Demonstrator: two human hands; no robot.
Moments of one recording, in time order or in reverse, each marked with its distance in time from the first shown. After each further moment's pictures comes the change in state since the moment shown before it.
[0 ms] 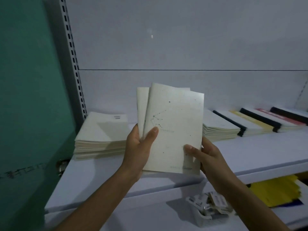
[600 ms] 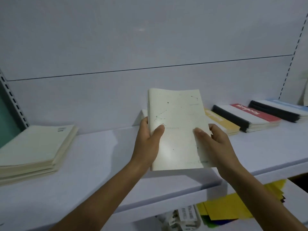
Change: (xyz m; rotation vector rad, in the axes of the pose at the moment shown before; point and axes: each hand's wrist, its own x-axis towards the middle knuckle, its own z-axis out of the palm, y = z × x) left_hand 0.042 -0.050 0.213 0.224 -0.083 -0.013; right_hand 0.072 0.013 -0.207 -0.089 0.200 -0.072
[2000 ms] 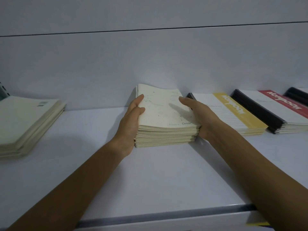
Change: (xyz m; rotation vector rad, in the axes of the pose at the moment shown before) left_hand 0.072 -0.047 0.004 -0.159 0.157 -0.347; right_hand 0.143 0.046 0.031 0.141 -0.274 0.548
